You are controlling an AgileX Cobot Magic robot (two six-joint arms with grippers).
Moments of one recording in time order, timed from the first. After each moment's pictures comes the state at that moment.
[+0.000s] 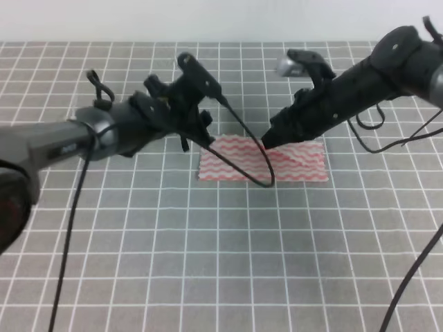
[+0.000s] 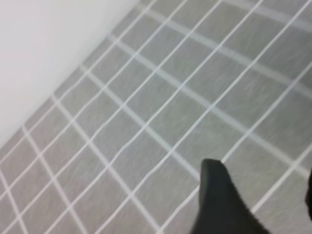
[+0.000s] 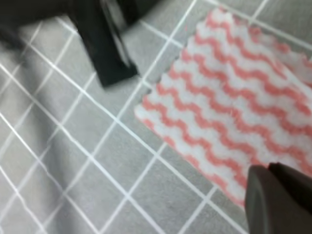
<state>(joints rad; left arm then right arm) -0.45 2.16 -1.52 -0.91 -0.04 1.51 0.26 2.17 -1.78 0.80 1.01 -0.65</state>
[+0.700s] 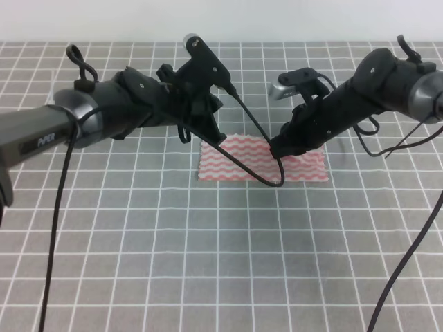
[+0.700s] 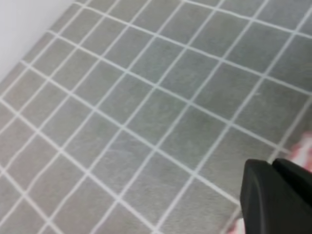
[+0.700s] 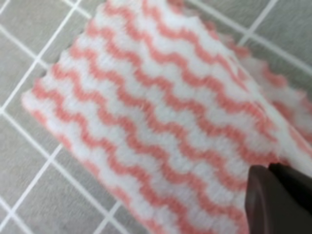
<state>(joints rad) -0.45 2.06 -1.52 -0.91 0.20 1.51 0.29 2.24 -1.78 0.65 0.86 -0.69</state>
